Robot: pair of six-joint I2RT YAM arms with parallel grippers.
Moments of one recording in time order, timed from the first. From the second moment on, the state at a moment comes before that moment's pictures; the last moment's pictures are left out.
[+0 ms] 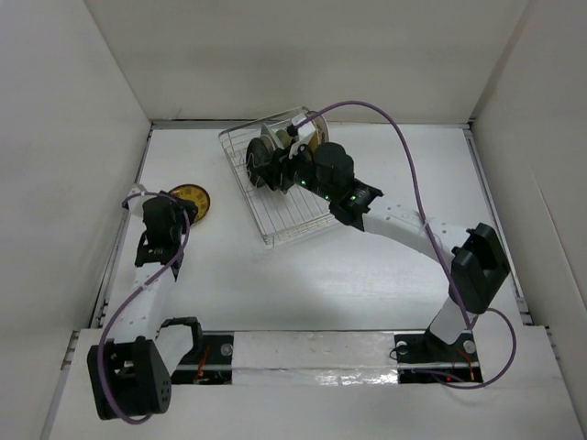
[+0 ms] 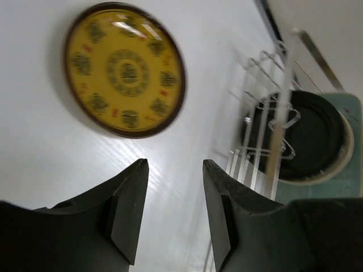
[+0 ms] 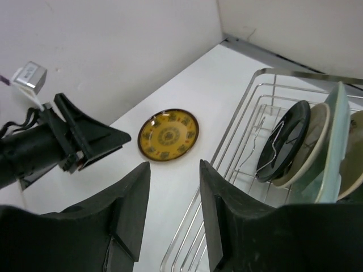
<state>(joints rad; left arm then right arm) 0.05 0.96 0.56 -0.04 -0.15 -0.86 0.84 1.68 1.39 0.27 -0.08 0.24</state>
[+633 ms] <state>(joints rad) 0.32 1.41 0.46 0.23 0.01 -1.01 0.85 1.69 1.39 0.28 -0.33 0.25</state>
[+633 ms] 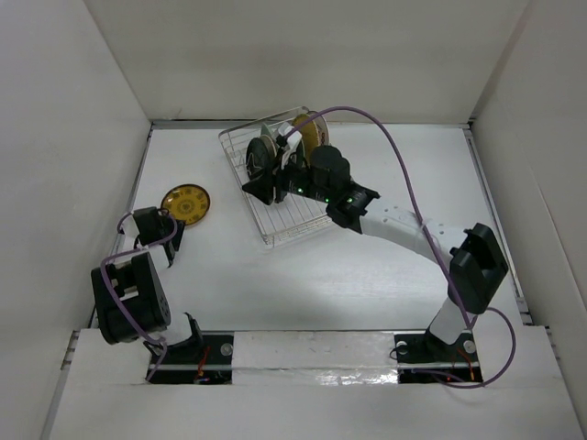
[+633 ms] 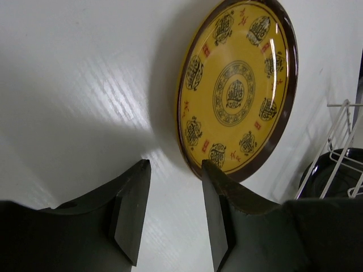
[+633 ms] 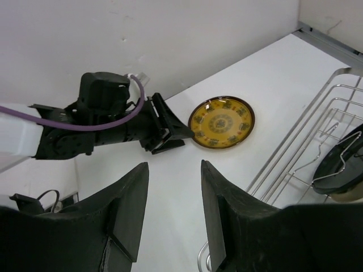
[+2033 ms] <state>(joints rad) 0.32 0.56 0.48 0.00 0.19 -0.78 0.85 1.78 1.46 0.24 -0.38 0.33</state>
